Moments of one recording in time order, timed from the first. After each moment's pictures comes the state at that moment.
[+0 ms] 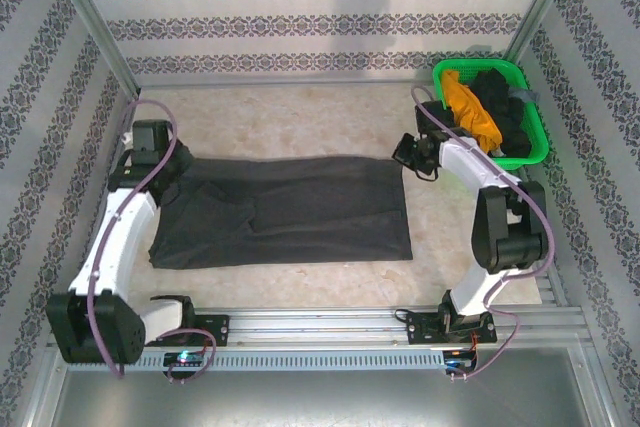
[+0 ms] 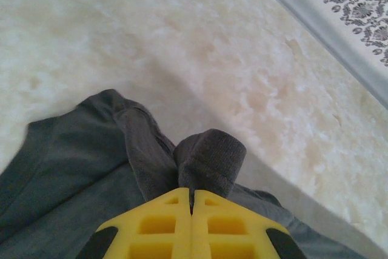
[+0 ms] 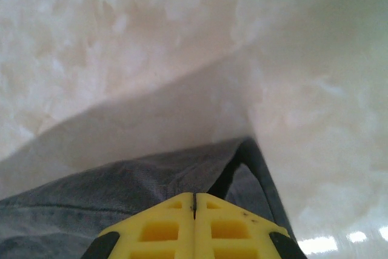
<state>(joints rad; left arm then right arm) 0.05 1.15 1.03 -0.65 -0.10 -0.69 0.12 1.69 1.20 -0.58 -0.14 0.64</state>
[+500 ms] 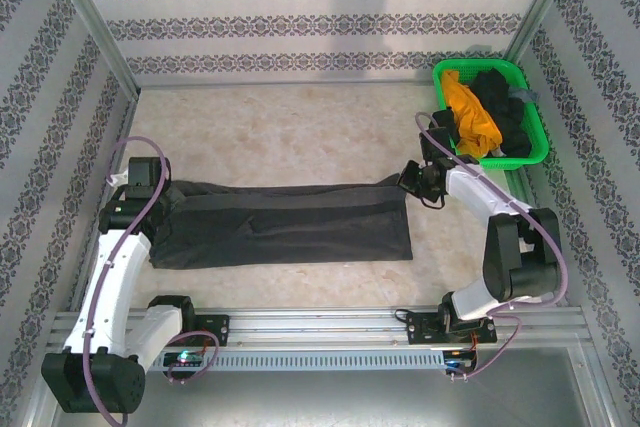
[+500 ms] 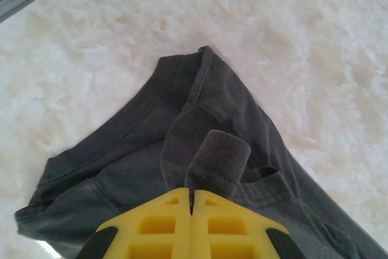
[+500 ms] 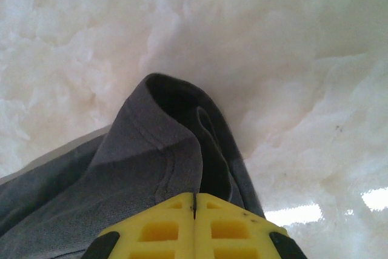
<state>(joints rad) 0.05 0.92 0.89 -0.91 -0.26 -0.76 0.13 1.51 0.95 -0.57 -0.15 0.64</state>
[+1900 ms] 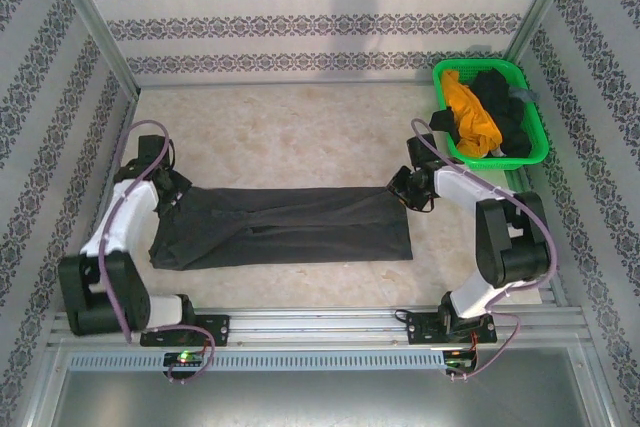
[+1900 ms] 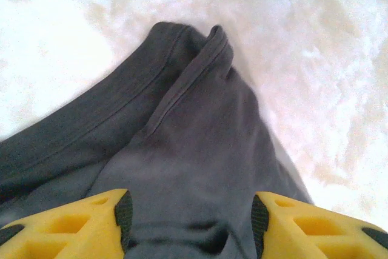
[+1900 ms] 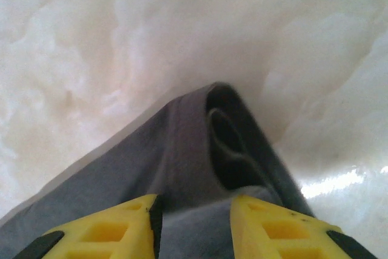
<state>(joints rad) 0.17 1.37 0.95 -0.75 -0.09 -0.87 0.16 1.63 0.93 -0.50 -0.17 0.89</state>
